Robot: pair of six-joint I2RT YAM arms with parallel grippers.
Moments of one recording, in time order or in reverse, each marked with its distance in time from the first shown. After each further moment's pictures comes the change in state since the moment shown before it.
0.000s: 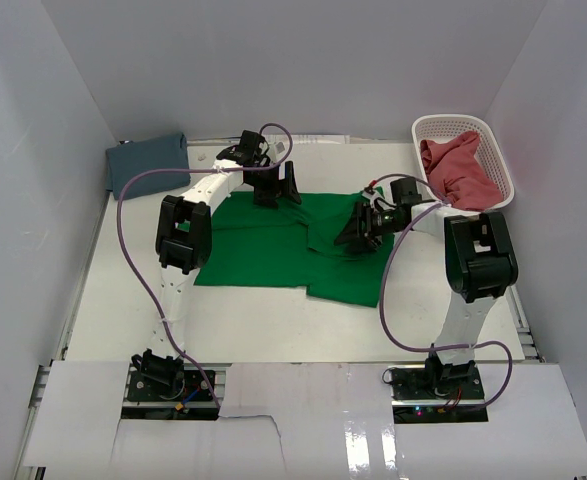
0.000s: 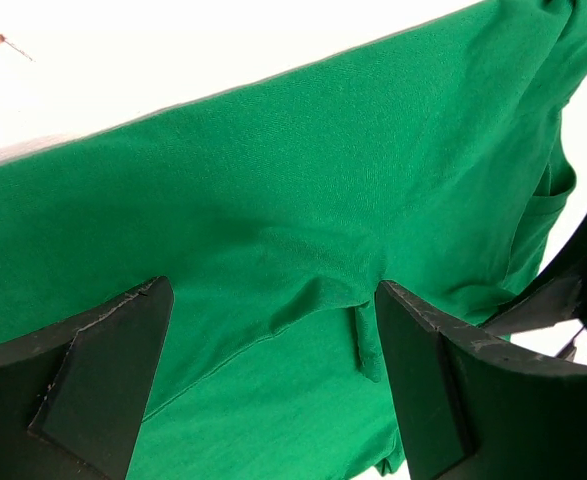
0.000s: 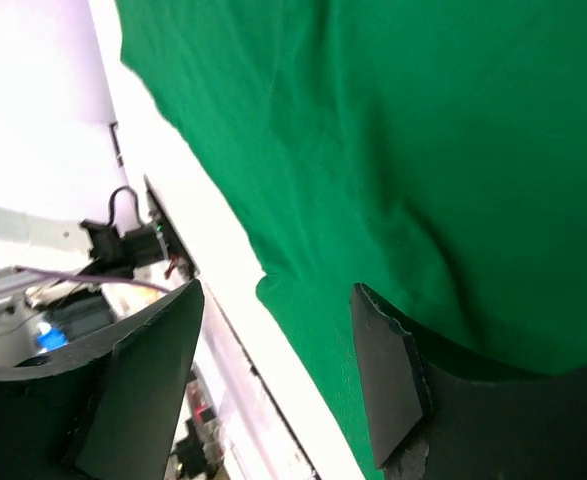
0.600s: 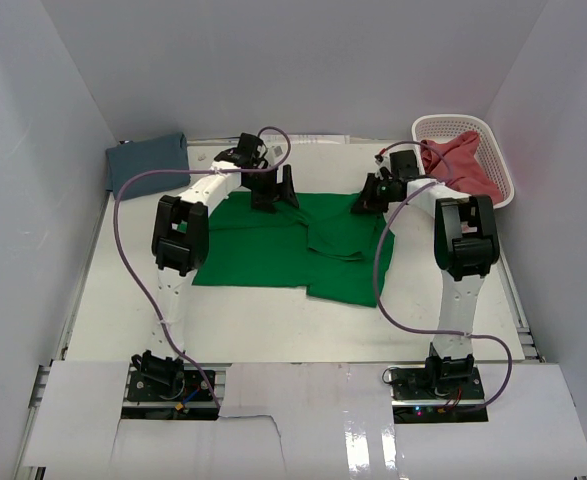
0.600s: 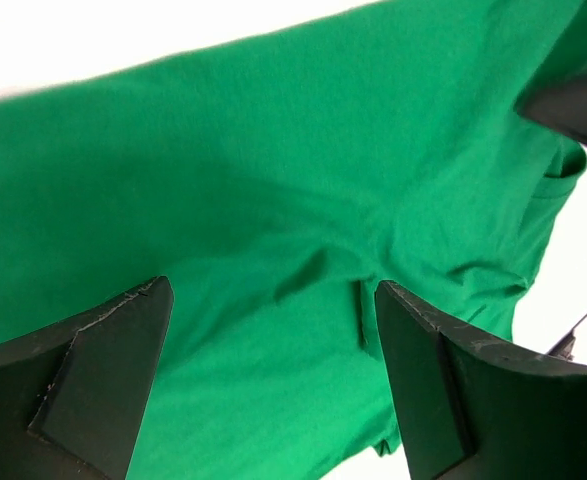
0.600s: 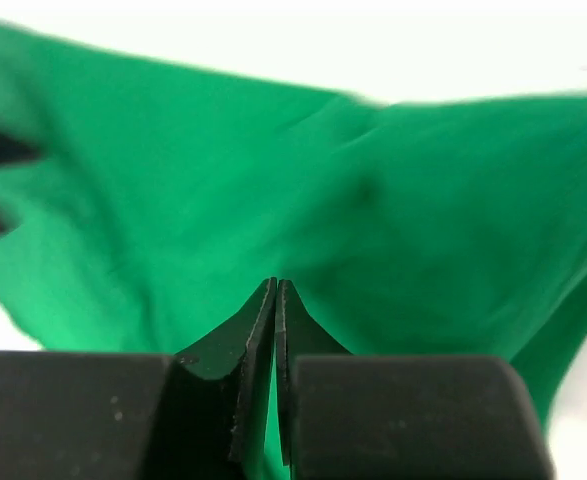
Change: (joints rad) left arm 0.006 -0.033 -0.064 -0.002 -0.006 0.000; right arm -0.036 0.192 0.343 0.040 0.433 -0.015
